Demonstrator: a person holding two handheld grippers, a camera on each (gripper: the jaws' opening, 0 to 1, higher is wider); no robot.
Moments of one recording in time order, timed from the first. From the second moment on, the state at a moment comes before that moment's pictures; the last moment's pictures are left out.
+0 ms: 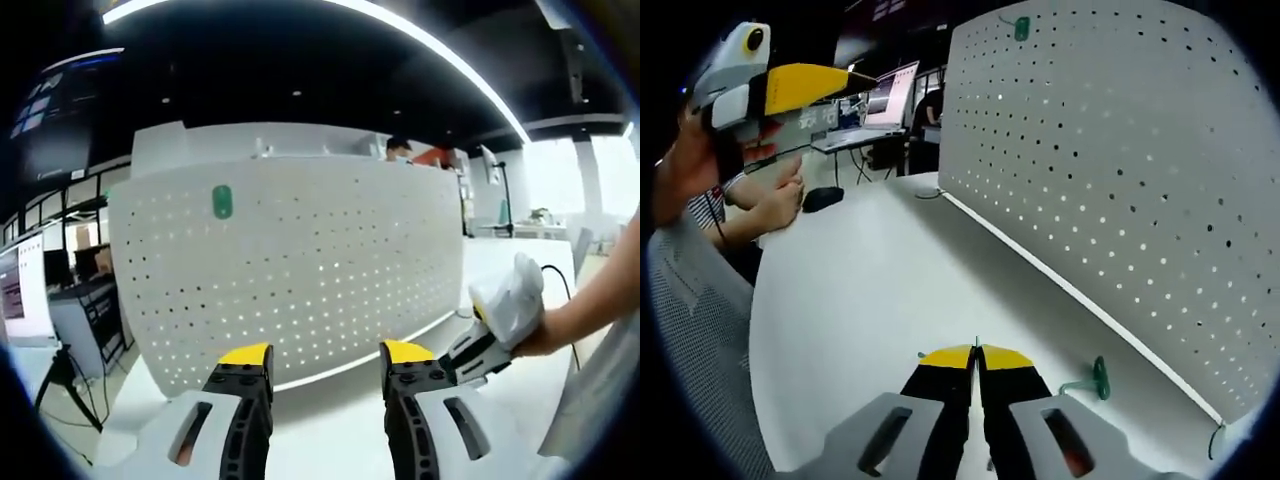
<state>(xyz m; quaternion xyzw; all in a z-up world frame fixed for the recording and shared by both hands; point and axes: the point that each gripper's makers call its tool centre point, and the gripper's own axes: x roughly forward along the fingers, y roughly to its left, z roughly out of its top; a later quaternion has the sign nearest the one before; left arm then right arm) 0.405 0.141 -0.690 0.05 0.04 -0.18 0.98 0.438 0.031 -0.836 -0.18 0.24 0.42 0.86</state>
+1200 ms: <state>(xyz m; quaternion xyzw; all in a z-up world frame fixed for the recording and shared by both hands) 0.390 0.090 -0.705 0.10 0.06 -0.27 0.95 0.433 0.025 -0.743 -0.11 0.20 0.41 0.89</state>
